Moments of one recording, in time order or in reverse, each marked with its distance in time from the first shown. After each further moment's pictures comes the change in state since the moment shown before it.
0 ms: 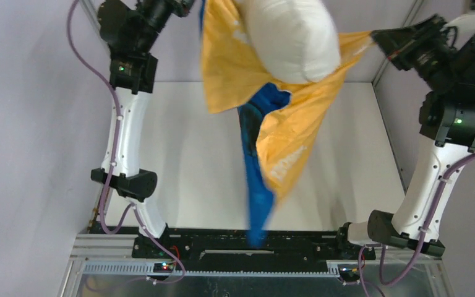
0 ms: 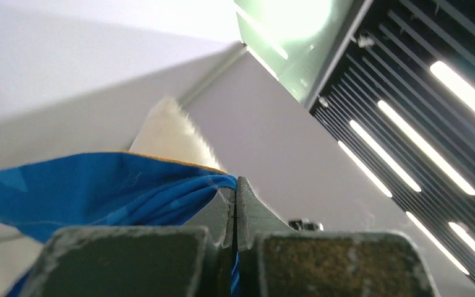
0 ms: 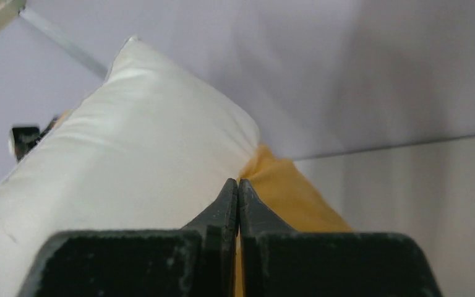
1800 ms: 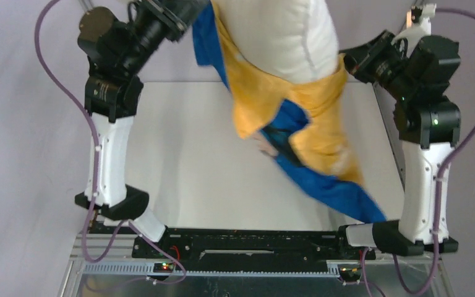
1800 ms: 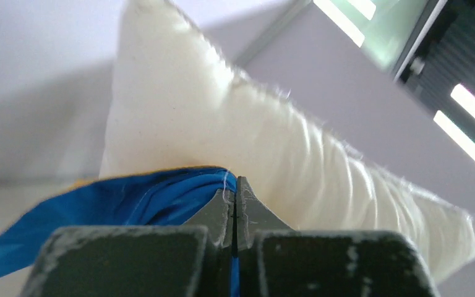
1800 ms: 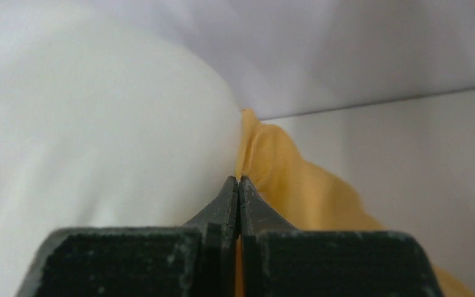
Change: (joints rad) left arm -0.177 -0.243 -0.080 -0.496 -0.127 0.384; right arm 0.195 0.033 -0.009 -0.095 0.249 -0.113
